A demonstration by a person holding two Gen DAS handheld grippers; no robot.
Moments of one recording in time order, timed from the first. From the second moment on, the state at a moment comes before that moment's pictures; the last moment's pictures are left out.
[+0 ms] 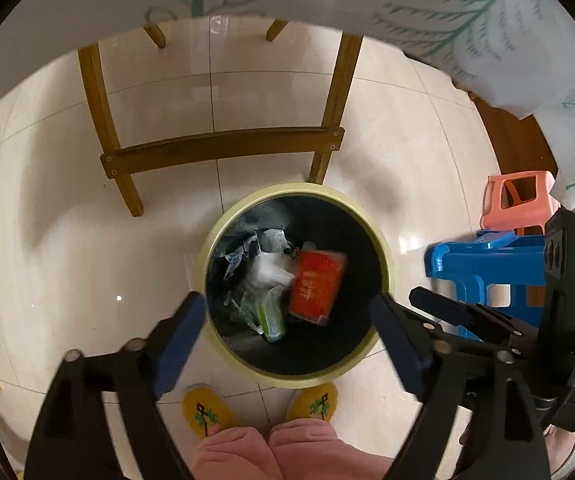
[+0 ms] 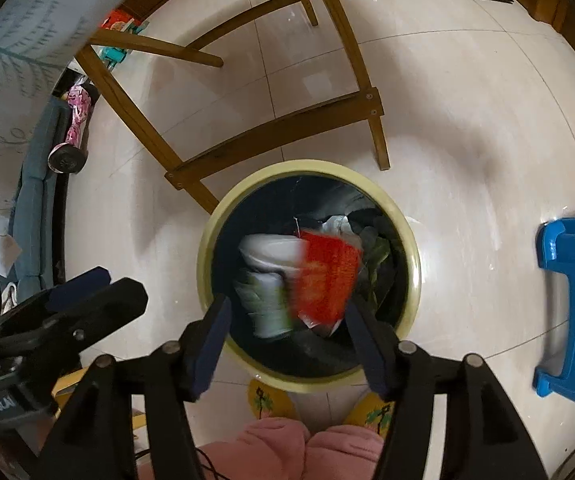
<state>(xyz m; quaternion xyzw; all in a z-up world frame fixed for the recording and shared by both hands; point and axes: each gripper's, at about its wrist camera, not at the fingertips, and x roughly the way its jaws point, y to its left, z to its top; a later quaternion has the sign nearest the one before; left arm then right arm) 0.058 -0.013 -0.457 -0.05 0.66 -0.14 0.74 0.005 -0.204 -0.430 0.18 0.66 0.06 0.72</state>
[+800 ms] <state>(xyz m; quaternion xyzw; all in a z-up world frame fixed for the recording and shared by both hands) 0.042 0.011 -0.376 -0.04 0.62 -0.08 0.78 0.004 -0.189 -0.362 0.13 0.63 0.04 0.76</state>
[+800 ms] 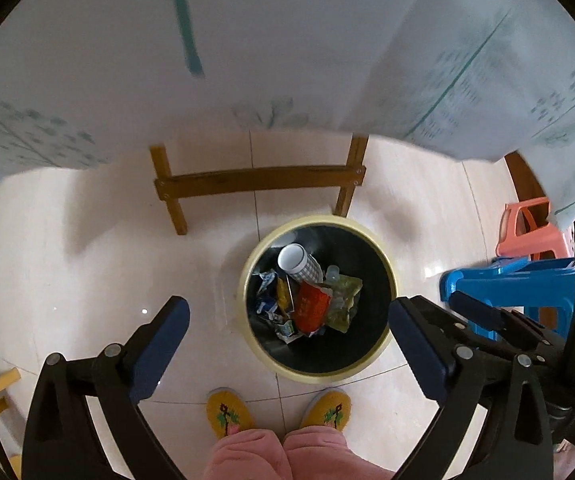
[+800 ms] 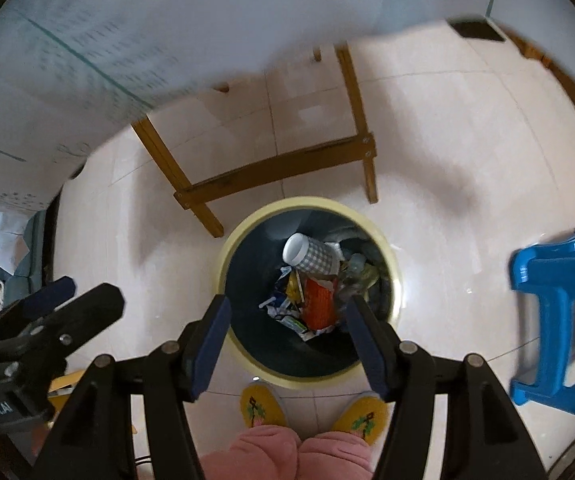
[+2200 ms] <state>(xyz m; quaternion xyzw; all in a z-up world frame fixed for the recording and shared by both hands) 0.053 0.038 0.018 -0.04 0.46 0.02 0.89 0.037 -0.168 0.050 0.06 0.48 0.07 0.88</state>
